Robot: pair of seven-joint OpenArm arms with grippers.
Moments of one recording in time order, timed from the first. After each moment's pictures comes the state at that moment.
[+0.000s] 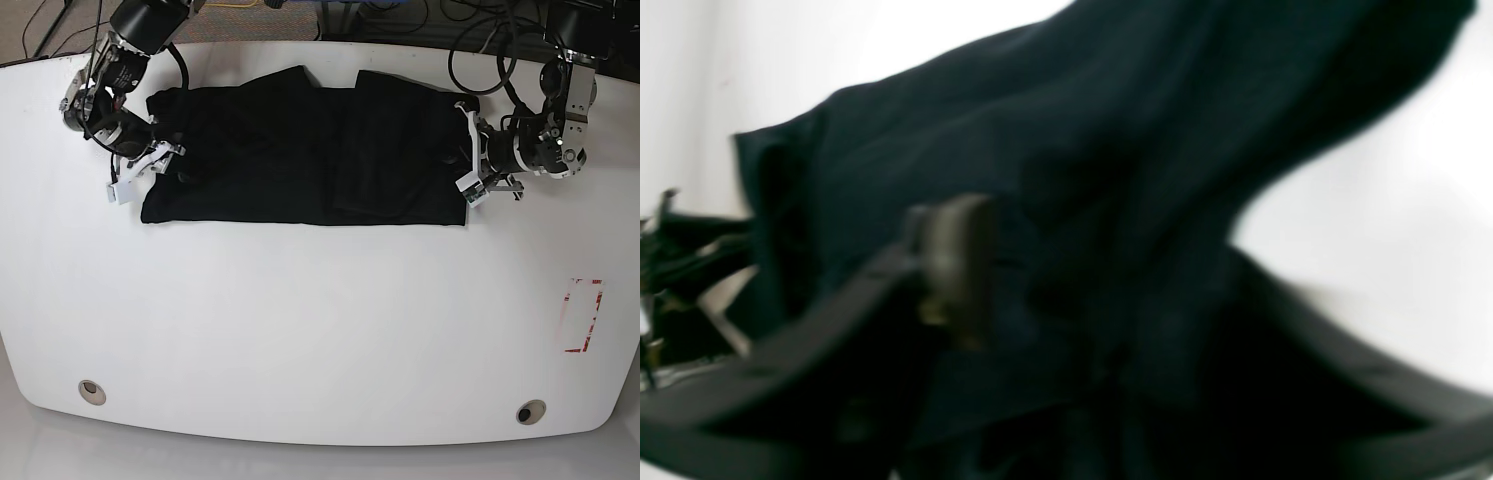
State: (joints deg) left arm 6.0 -27.9 5.8 87.4 -24.3 -44.2 47.4; right arm -1.7 4.4 43.7 79.3 45.5 40.5 -75.4
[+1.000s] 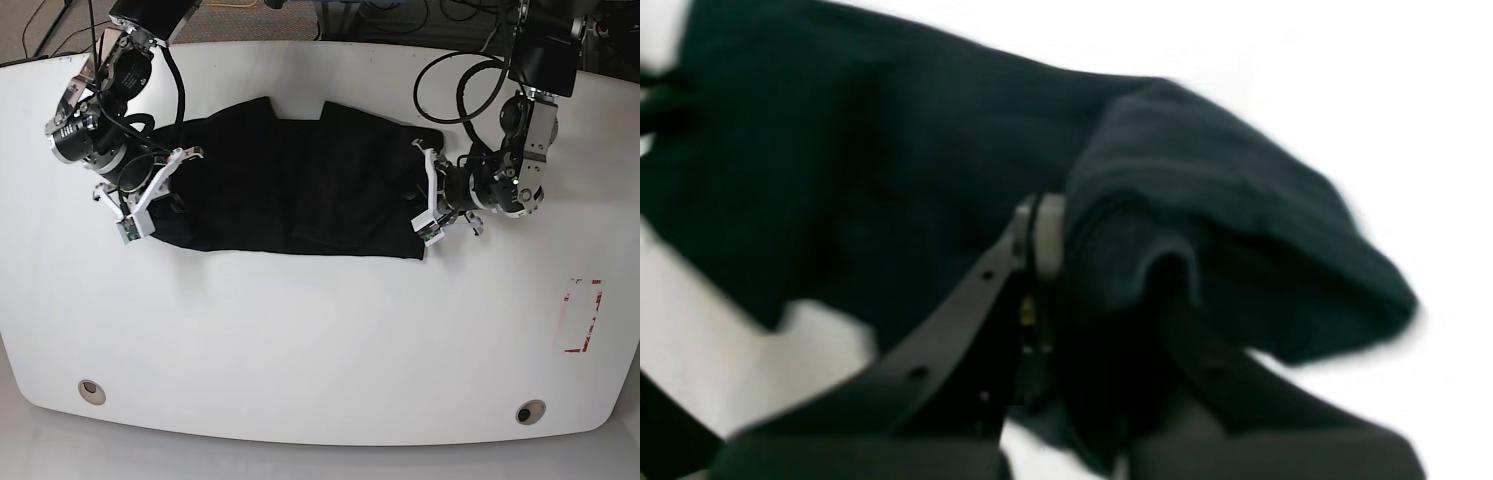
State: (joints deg) left arm -6.8 -17.4 13.2 78.5 -21.2 -42.2 49.7; right arm -3.9 4.3 28.9 112.1 35.9 40.4 -78.8
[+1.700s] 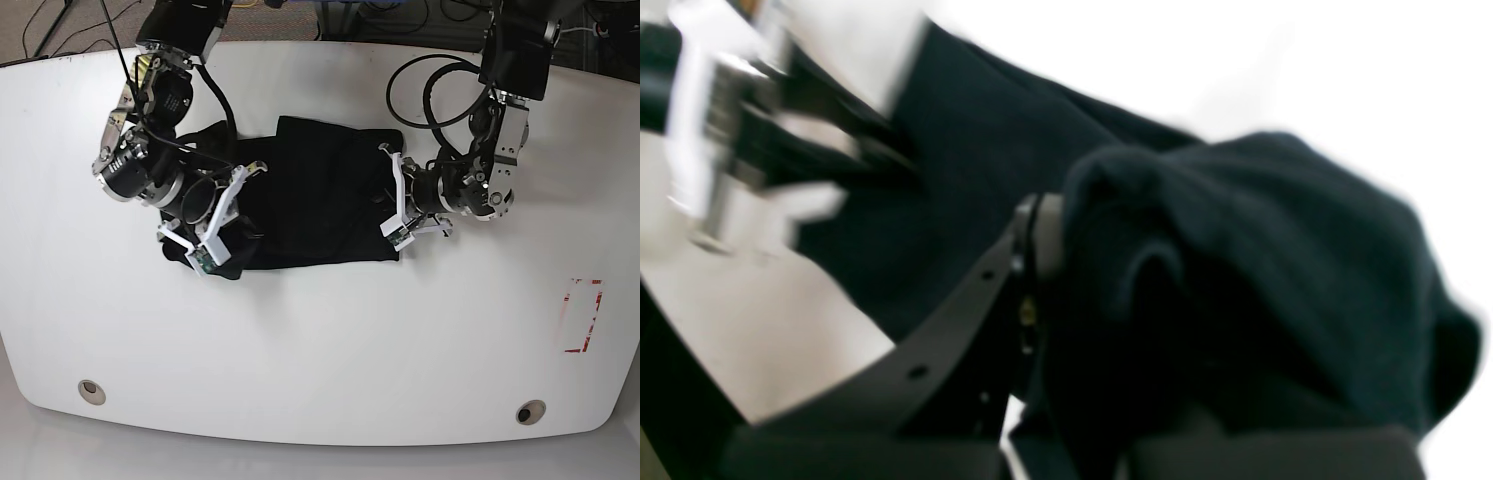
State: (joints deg) left arm -7.3 -11.8 13.4 77.7 -20.1 -42.0 50.5; right arm 2.0 -1.1 15.0 112.0 35.0 40.4 -78.9
